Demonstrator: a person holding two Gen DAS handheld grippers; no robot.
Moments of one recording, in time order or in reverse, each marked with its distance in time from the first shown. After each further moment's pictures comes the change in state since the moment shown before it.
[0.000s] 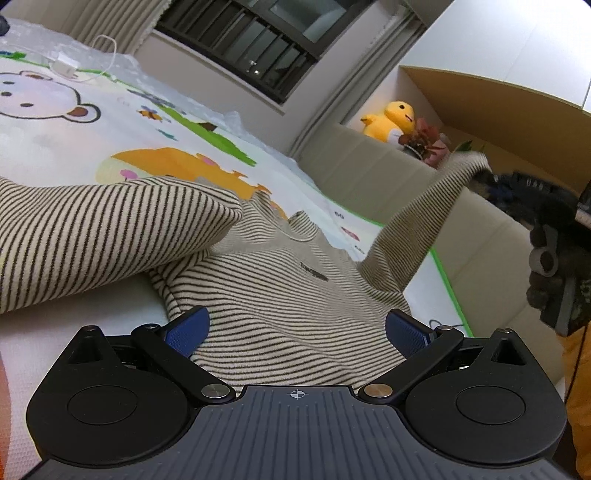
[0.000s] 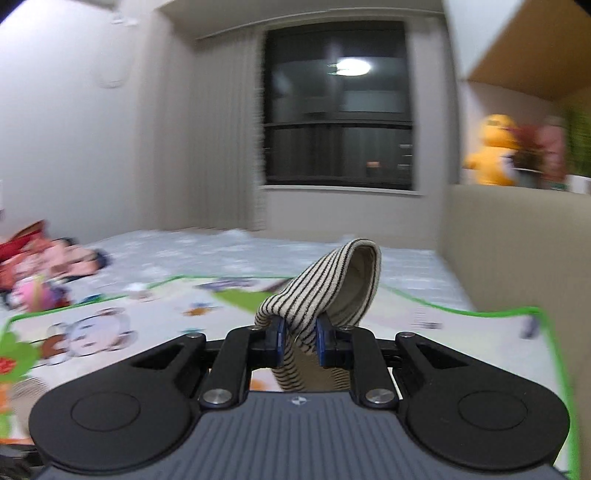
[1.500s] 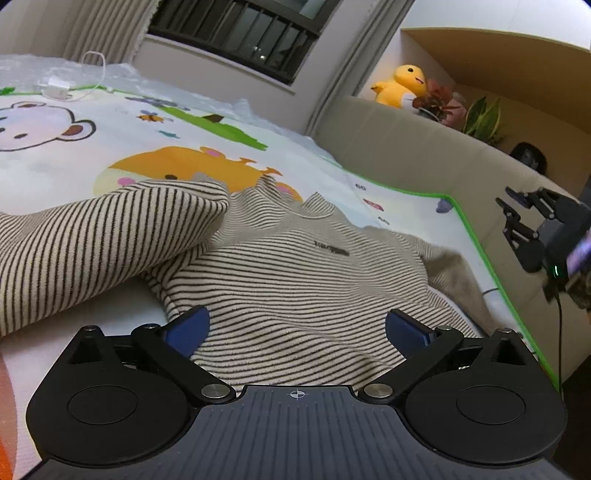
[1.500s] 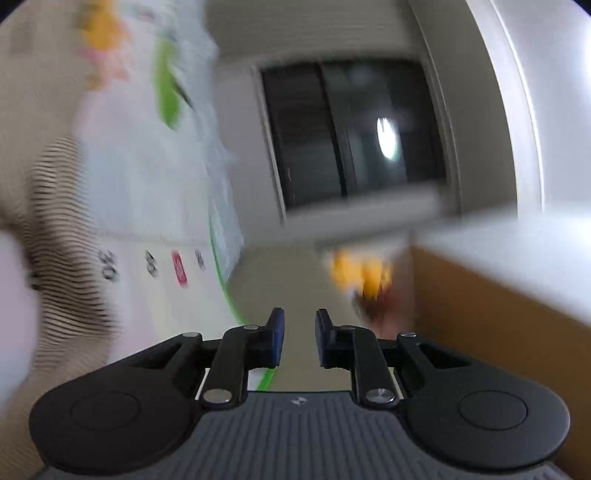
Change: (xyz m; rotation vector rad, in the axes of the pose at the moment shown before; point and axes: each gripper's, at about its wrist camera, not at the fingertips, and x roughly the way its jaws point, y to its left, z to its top) left arm 0.008 -0.025 -0.001 0.114 0.075 0.119; right arm 0.040 -0.038 -0.111 -1.101 0.169 -0.692
